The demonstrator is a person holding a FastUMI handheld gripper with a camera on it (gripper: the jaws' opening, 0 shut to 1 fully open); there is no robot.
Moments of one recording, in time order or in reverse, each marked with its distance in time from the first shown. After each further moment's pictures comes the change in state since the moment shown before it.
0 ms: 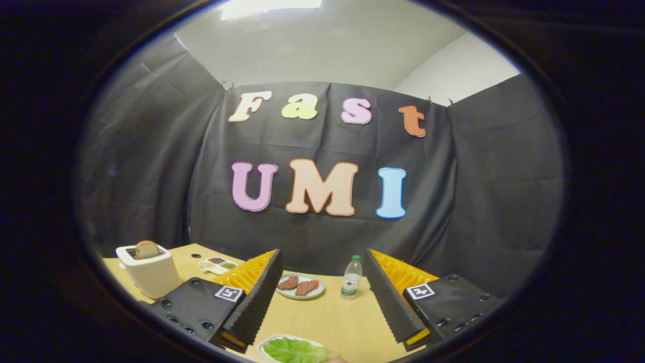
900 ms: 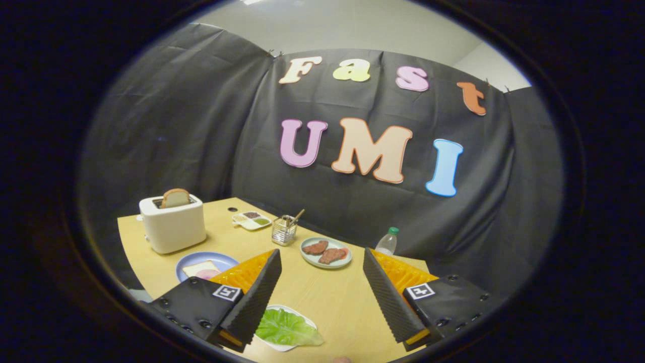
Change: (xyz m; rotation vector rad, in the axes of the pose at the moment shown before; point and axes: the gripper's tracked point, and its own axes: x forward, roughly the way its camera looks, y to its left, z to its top) arm 0.019 0.018 -0.078 -0.131 0.224 0.335
